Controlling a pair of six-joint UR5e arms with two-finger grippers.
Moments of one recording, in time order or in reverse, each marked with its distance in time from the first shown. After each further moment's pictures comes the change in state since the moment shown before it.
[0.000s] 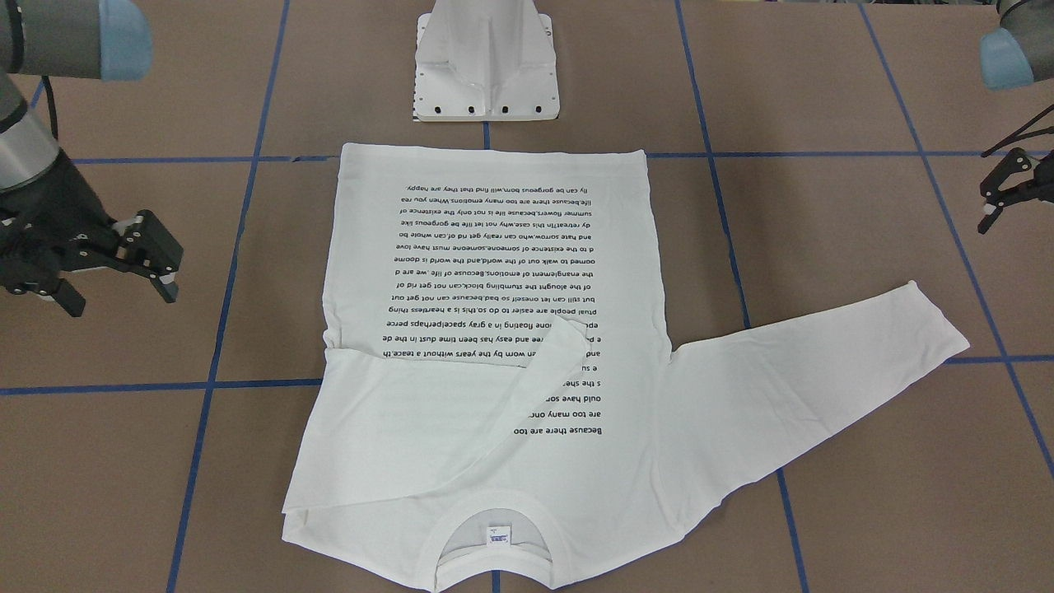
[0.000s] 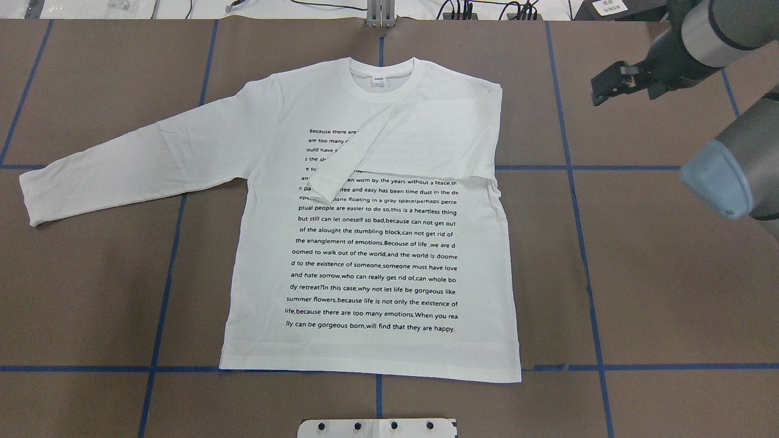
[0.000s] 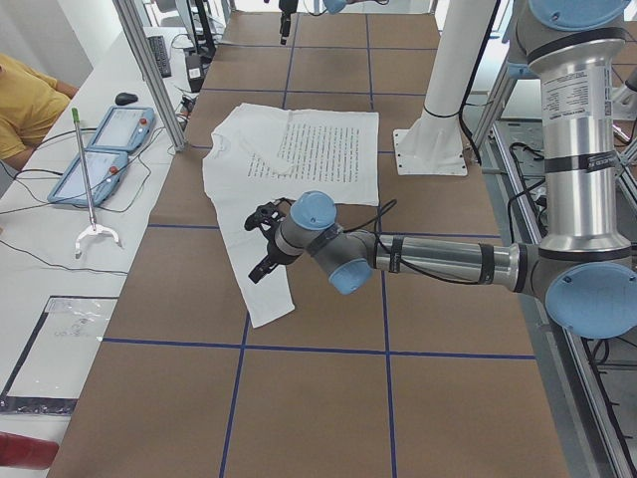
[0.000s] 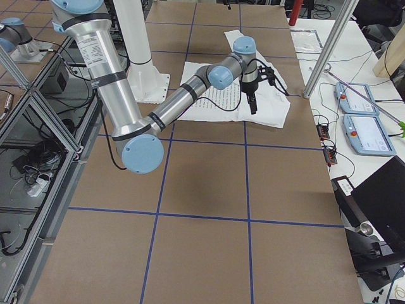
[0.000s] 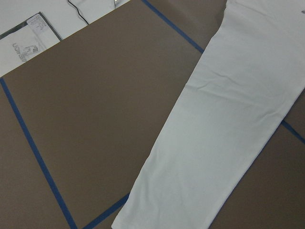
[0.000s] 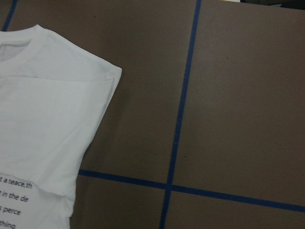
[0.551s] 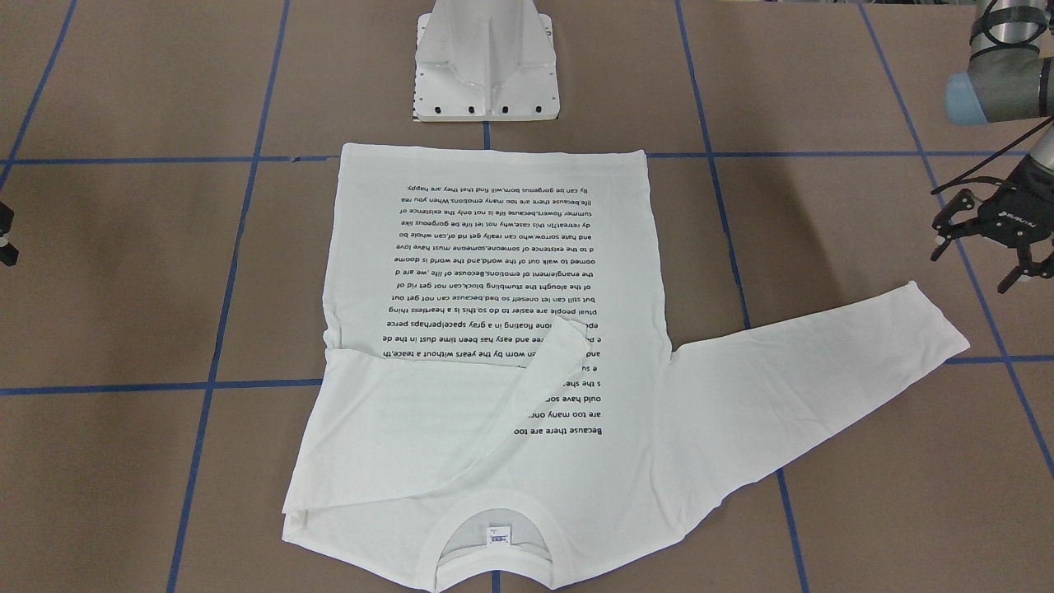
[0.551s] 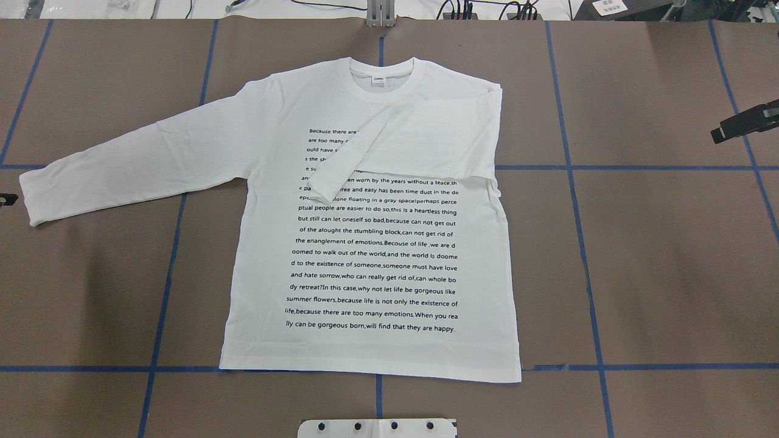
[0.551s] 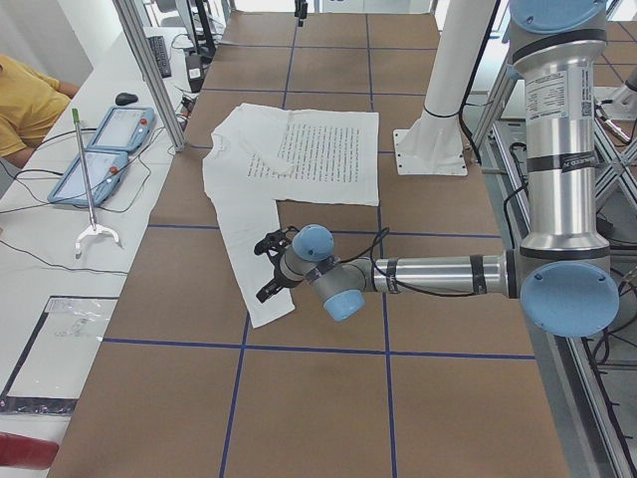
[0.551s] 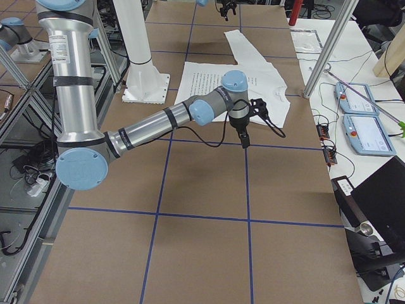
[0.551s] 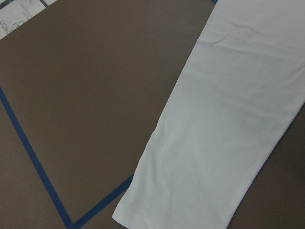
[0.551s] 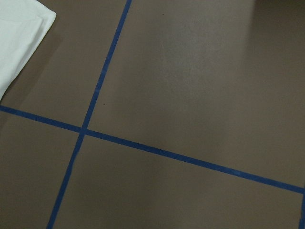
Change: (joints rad) left arm 0.138 -0.030 0.195 -0.200 0.042 0.000; right arm 0.160 -0.267 0.013 0.141 0.113 -0.257
